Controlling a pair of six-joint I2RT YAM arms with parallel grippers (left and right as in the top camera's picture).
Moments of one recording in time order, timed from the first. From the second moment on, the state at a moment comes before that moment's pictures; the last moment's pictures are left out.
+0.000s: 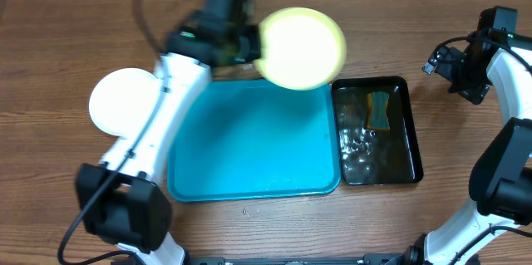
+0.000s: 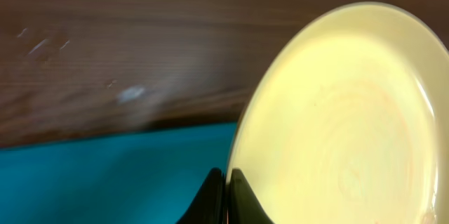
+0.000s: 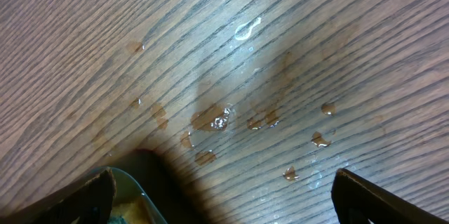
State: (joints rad) left arm -0.26 1.80 1.67 -0.81 0.22 -0.44; right arm -0.29 1.94 1.54 -0.90 -0.09 0.33
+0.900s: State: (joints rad) left arm 0.62 1.80 1.54 -0.98 -0.06 -0.50; right arm -0.29 1.94 1.54 -0.90 -0.09 0.33
